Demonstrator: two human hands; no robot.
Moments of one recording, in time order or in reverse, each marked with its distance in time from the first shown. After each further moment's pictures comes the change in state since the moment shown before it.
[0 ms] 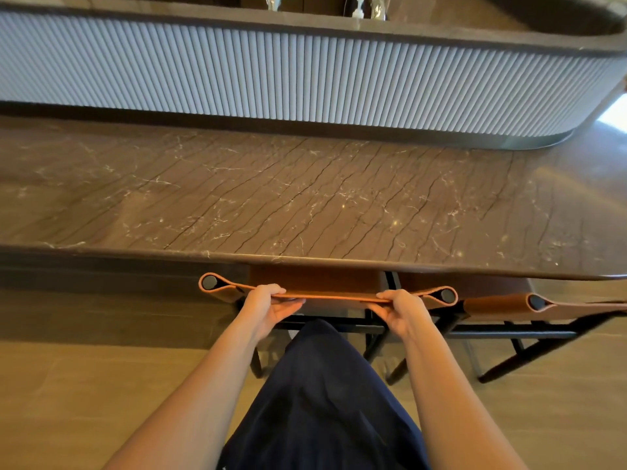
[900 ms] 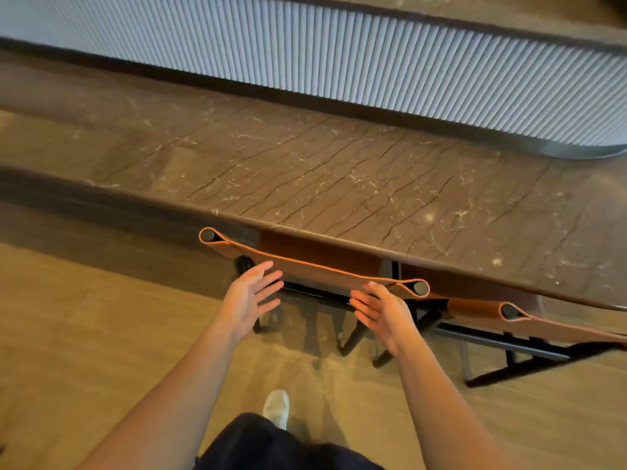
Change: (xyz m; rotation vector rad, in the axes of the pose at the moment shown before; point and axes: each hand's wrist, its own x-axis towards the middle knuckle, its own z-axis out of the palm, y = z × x) left_hand -0.059 -0.051 0.004 0.010 0.055 0.206; right_hand -0.030 -0.006 -0.056 -0.335 -0.319 0.010
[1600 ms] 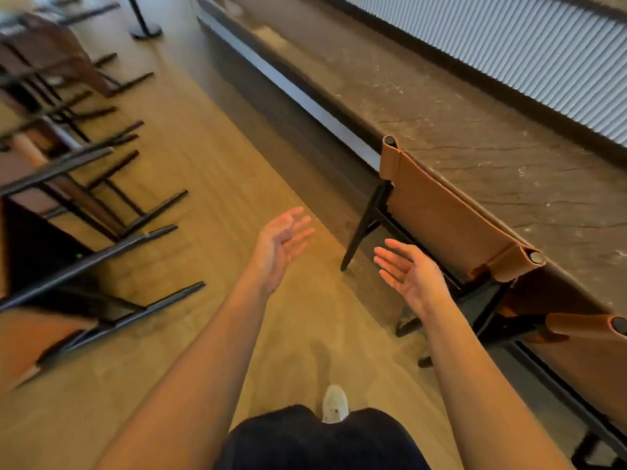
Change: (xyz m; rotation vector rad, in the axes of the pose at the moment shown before) left_hand -0.302 -0.137 -0.061 -0.374 0.403 0.507; right_hand -0.193 0.095 0.025 -0.494 -0.499 0.025
